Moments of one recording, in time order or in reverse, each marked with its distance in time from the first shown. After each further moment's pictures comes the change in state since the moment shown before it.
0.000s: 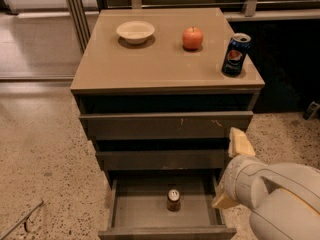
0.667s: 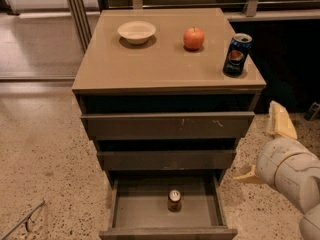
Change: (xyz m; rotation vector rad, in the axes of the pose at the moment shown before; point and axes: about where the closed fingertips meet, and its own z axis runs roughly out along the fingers) arm 0.023 -0.080 -0.043 0.255 -0.102 0.109
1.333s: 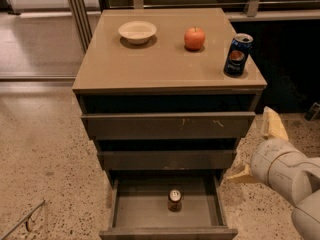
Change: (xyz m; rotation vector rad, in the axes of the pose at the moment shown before) arm 0.008 0.012 0.022 -0.043 -0.012 0.087
